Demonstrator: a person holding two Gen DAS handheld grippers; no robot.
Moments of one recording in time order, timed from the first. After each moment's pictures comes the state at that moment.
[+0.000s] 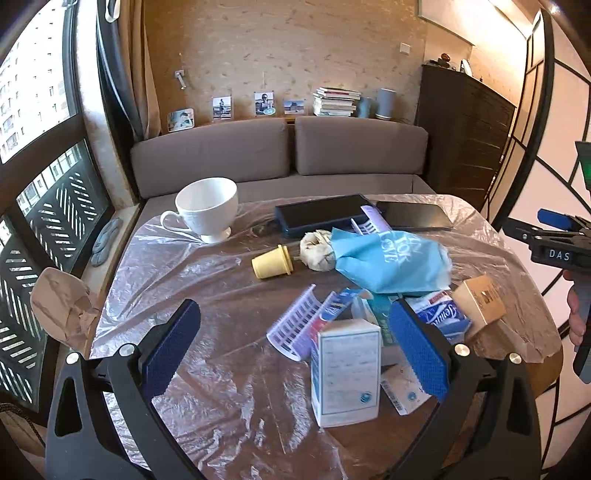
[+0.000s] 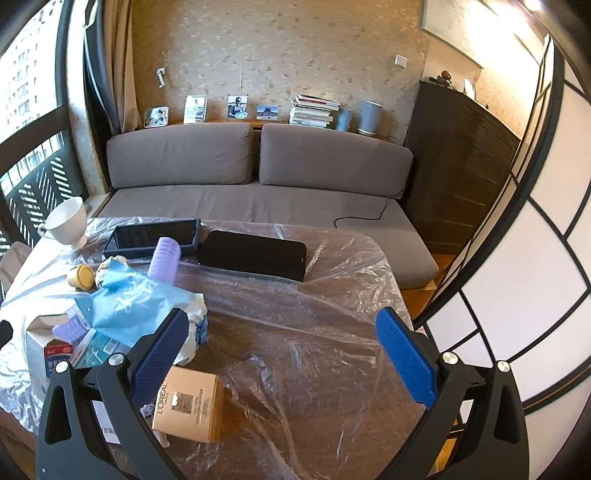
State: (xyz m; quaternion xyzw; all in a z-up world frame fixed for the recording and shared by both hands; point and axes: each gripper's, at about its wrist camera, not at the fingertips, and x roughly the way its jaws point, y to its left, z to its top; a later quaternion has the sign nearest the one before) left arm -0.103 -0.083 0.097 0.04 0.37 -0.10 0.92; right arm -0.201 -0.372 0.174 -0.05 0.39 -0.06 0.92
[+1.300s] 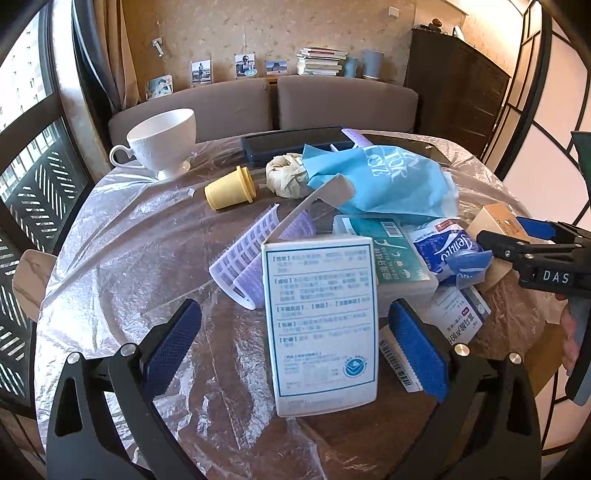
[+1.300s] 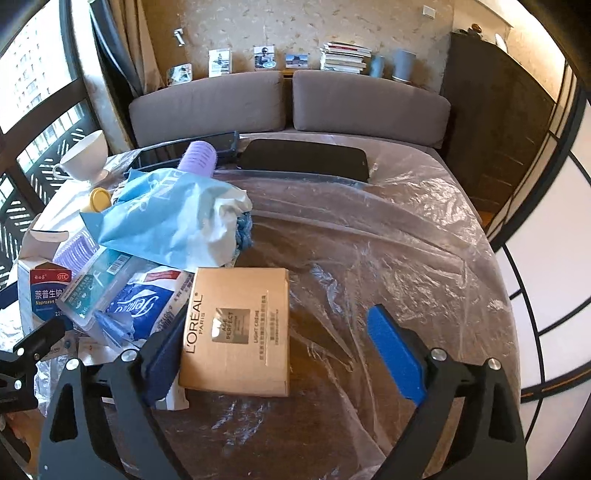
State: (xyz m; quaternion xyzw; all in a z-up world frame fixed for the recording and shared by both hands) left arm -0.101 -0.109 0.028 0.05 0.43 -0.12 0.89; right arm -0.210 -0.358 0.090 -0.01 0.47 0.00 0.88
